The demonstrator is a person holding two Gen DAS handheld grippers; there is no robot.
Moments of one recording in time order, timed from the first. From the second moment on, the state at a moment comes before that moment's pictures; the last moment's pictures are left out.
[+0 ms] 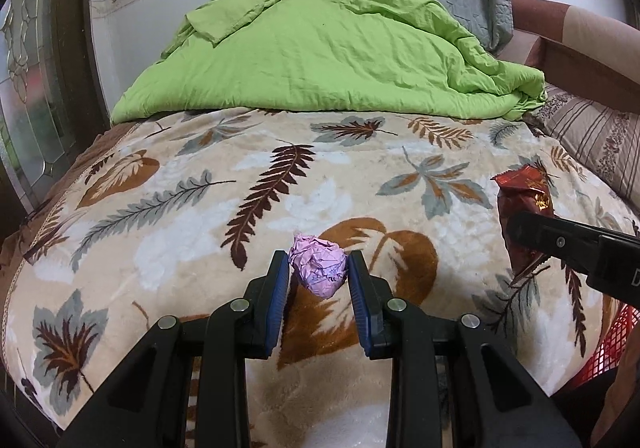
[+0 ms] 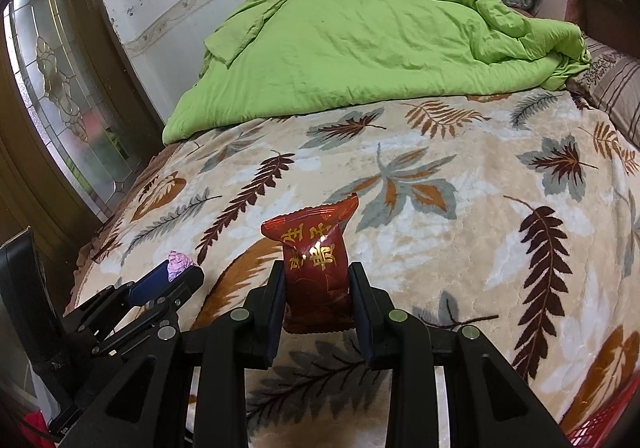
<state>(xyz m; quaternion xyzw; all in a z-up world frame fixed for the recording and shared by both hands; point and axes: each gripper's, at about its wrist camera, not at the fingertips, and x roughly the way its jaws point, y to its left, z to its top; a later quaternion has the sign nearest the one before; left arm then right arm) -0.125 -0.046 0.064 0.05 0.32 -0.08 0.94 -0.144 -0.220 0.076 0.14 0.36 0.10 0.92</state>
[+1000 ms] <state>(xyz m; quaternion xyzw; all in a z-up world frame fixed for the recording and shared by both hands) -0.124 -0.047 0.065 0.05 0.32 -0.08 0.94 -0.142 -0.220 0.075 0.15 0.36 0.10 0.91</state>
